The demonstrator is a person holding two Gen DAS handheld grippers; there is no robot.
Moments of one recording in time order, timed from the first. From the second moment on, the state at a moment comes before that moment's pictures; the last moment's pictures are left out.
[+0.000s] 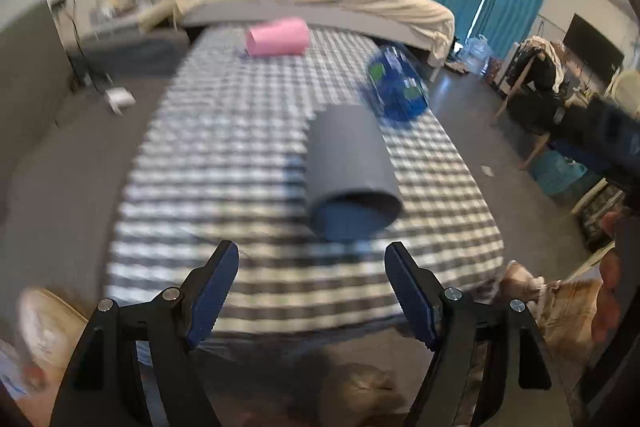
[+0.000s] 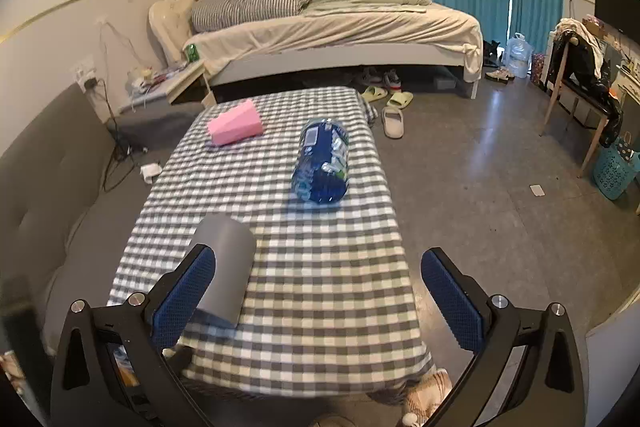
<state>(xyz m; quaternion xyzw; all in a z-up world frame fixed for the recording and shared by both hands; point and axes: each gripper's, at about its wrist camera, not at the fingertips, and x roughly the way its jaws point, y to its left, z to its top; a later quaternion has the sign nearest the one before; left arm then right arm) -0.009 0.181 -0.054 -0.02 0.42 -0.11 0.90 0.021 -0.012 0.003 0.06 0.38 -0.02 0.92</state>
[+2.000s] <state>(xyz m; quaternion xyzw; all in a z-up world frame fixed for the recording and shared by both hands) 0.090 0.262 -0.078 -0.07 0.40 -0.05 0.91 0.116 0.095 -0.052 -0.08 0.42 0.06 0.90</state>
